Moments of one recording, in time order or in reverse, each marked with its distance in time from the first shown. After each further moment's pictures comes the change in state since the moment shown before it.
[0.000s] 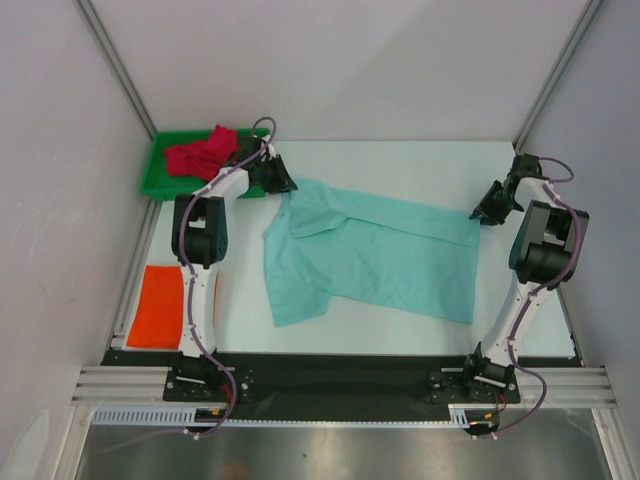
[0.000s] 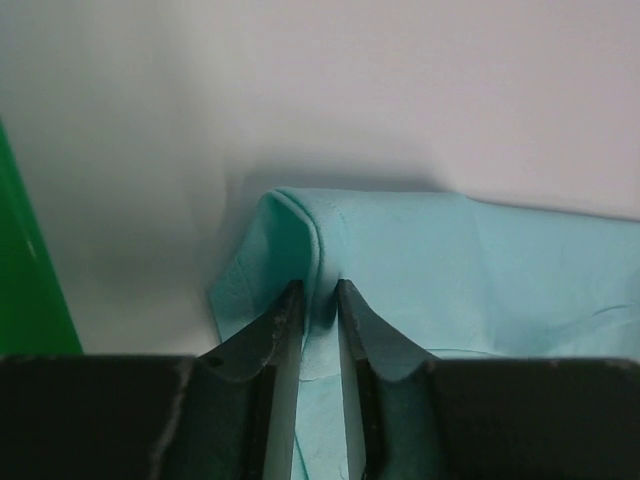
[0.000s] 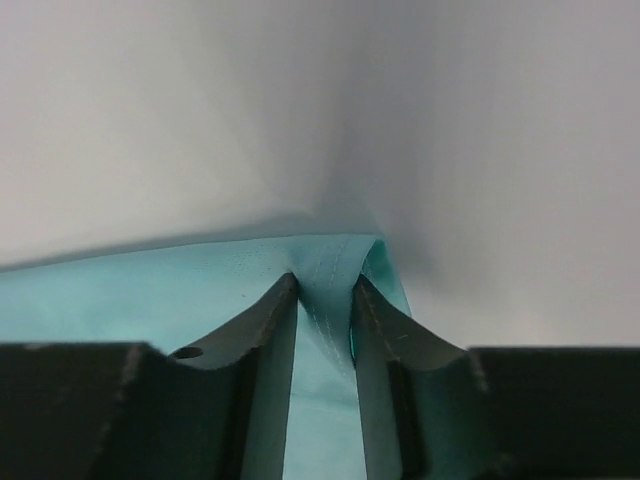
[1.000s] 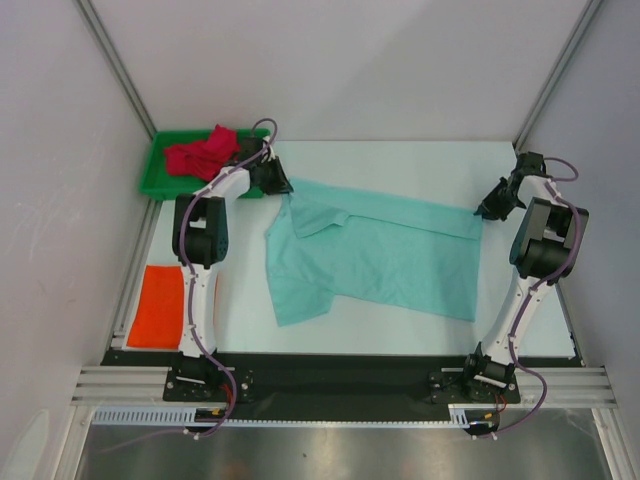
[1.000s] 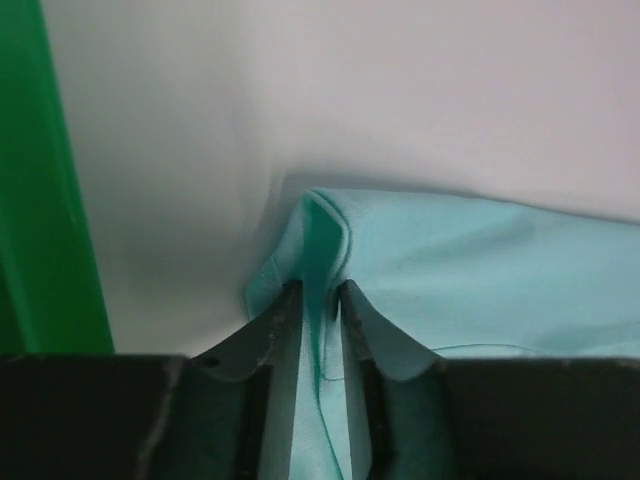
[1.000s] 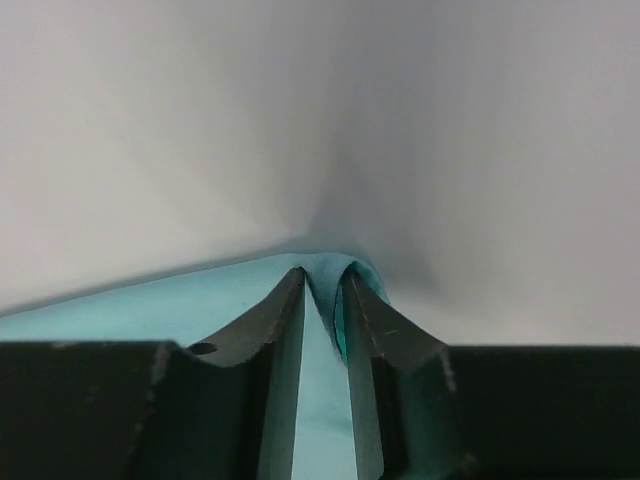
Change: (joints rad) left arm -0.005 0.005 0.009 -0.045 -0.109 0.018; right arm -0.024 0.082 0.088 0.020 0.002 0.071
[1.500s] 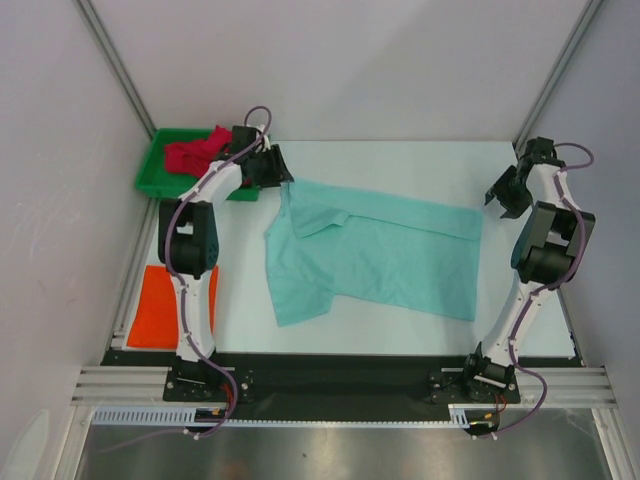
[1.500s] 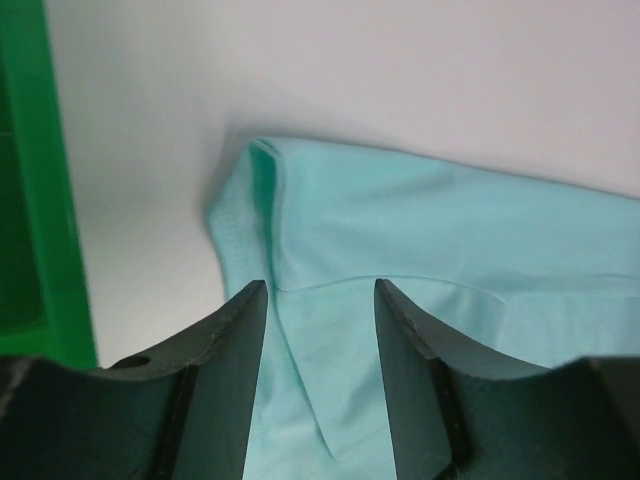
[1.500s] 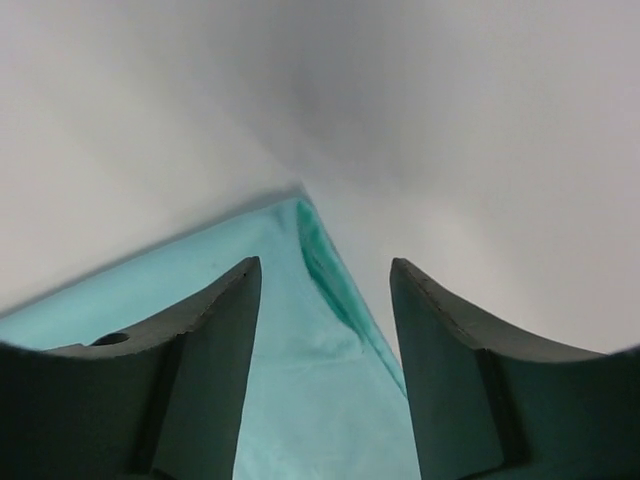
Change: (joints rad) left arm -0.005 -0.158 -0.062 -0.059 -0.018 0.028; right arm 0.001 -0.040 0.126 -0.193 0.187 -0.031
